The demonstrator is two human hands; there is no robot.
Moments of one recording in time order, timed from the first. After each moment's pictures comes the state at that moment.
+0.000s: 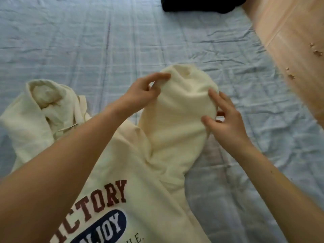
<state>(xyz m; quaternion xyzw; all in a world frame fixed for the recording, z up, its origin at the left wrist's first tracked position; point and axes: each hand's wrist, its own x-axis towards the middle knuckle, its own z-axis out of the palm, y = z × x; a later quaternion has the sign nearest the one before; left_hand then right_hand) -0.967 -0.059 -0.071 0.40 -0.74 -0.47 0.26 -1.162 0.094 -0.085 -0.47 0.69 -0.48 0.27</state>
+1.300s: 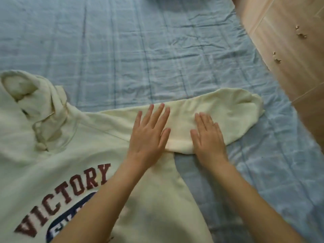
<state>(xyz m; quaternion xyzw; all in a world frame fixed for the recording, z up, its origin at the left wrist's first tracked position) -1.008 0.091 -0.141 0.43 -0.89 -0.12 0.11 -1.187 0.168 -0.160 -0.55 0.81 -0.14 0.13</state>
